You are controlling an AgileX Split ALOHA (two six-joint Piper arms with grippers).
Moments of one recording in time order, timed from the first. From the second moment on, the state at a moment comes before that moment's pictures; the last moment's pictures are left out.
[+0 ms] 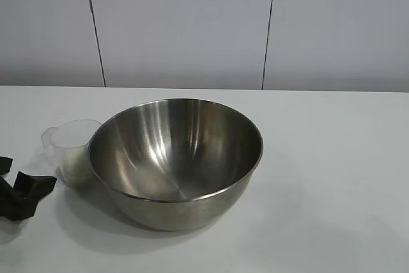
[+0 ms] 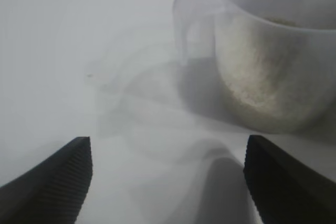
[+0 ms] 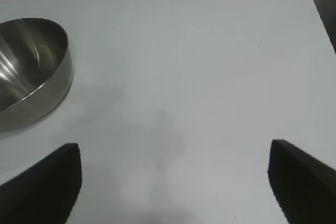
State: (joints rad) left arm -0.08 2.11 -0.37 0.24 -1.15 0.21; right arm -0.02 -0.02 -0.50 0.05 1.10 -0.03
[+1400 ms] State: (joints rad) left arm -0.08 2.17 -0.50 0.22 -1.15 0.22; right arm -0.02 -0.02 -0.50 0.06 1.10 -0.03
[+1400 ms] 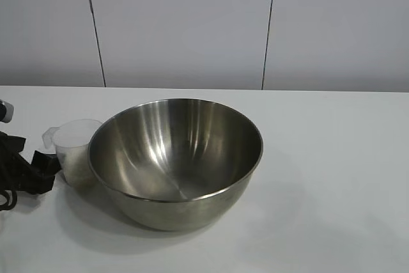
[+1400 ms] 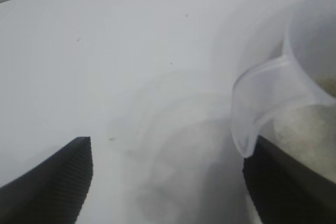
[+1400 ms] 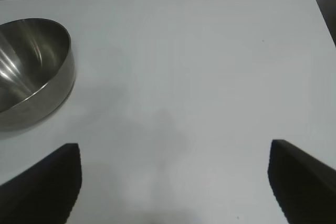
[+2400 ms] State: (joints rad) left arm -0.08 2.08 -0.54 0.30 -1.15 0.18; right arm -0.02 -0.02 -0.50 0.07 1.10 -0.03
